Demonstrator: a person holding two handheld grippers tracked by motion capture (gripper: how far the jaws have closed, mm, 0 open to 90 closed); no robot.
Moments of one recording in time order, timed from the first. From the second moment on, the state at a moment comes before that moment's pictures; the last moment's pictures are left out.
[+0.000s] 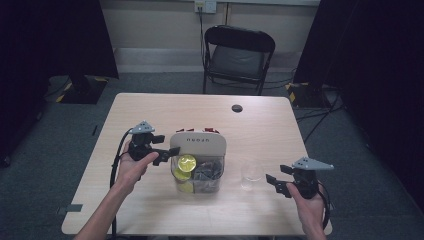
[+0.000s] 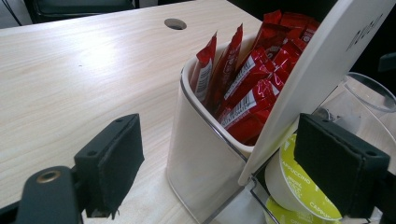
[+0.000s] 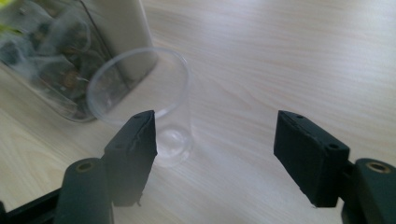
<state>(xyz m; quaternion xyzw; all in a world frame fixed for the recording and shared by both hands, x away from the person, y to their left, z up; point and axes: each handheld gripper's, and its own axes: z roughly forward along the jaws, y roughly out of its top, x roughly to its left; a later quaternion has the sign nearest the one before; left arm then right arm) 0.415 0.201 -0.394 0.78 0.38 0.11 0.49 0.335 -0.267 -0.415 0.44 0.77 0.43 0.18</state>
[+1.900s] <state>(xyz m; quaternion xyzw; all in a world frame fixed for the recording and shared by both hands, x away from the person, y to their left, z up) 0.415 0.204 -0.395 0.78 0.38 0.11 0.49 0.385 -0.103 -0.399 0.27 0.83 0.49 0.06</state>
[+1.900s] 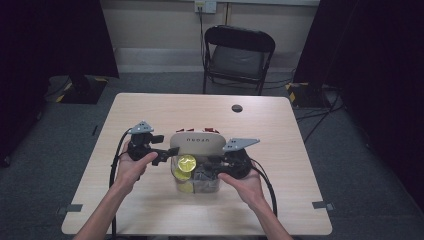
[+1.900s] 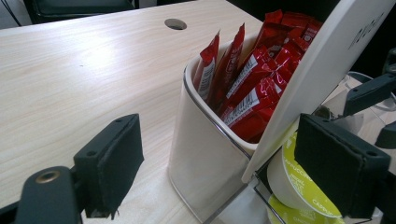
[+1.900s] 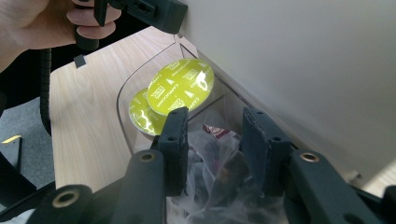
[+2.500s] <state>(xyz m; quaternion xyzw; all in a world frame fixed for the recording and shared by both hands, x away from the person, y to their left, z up) 0.415 0.203 -0.395 0.78 0.38 0.11 0.49 0.393 -0.096 -0.411 0.28 0.84 0.47 0.04</state>
